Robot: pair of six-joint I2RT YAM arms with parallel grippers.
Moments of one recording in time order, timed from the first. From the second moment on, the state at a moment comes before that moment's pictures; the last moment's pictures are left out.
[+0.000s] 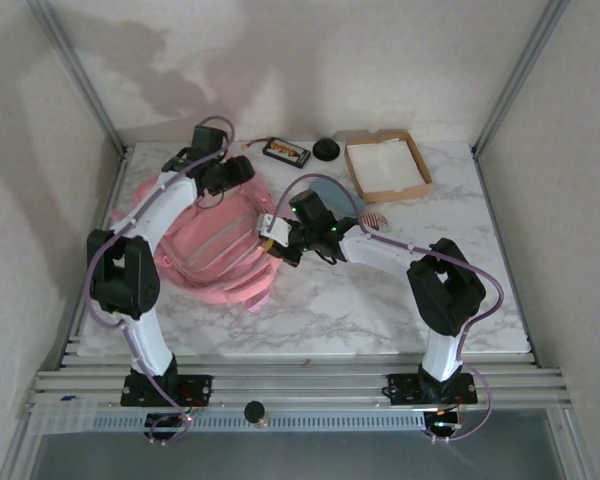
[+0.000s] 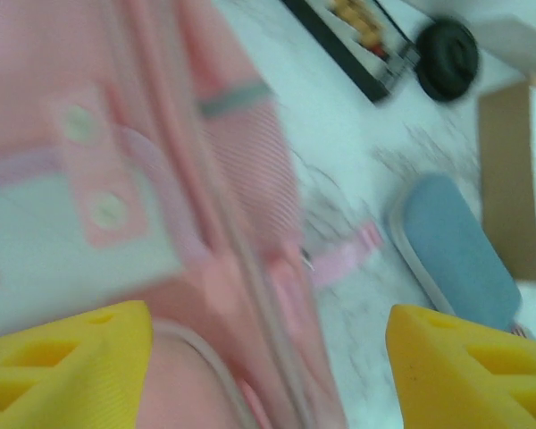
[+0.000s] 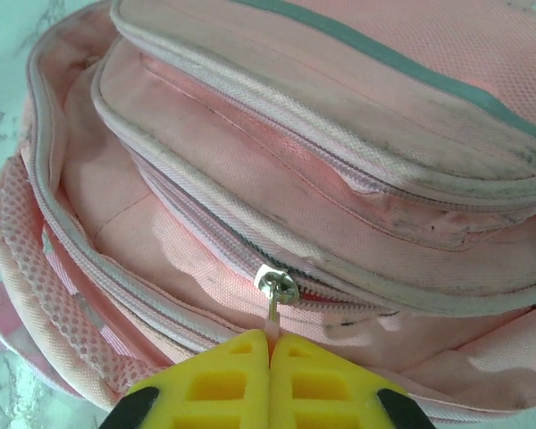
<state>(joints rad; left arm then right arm) -0.26 1.83 1.59 -0.59 0.09 -0.59 0.78 1.82 1.25 -0.18 -0.43 -0.55</state>
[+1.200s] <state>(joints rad) -0.40 1.48 1.18 -0.69 -0.09 -0.50 0.73 1.81 1.27 -0.06 -0.41 -0.08</state>
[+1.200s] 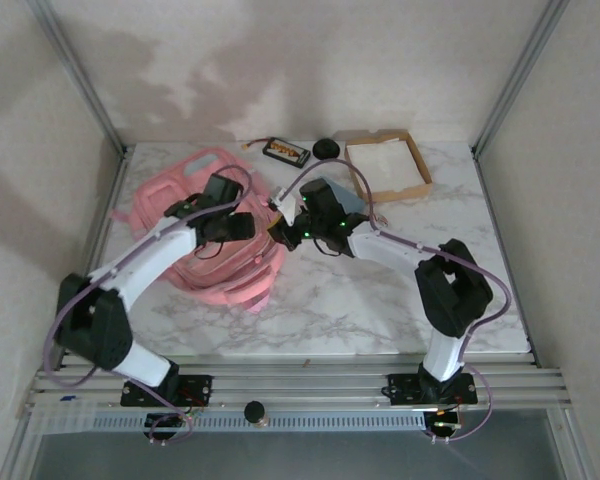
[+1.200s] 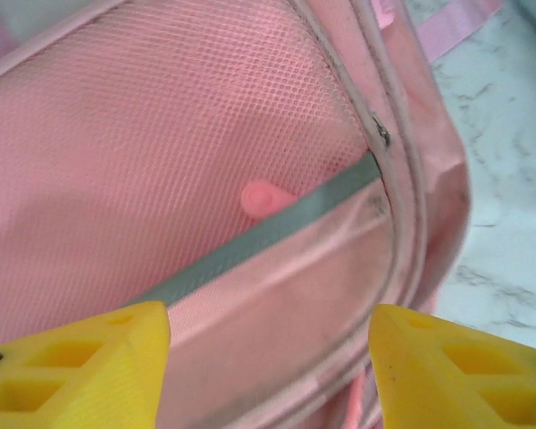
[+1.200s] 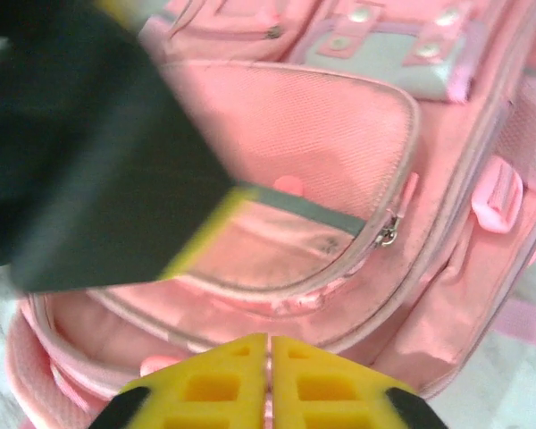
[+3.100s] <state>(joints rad) -0.40 1.18 0.72 -0.48 -0.03 -0.74 0.75 2.05 1.56 -0.19 -0.53 0.67</state>
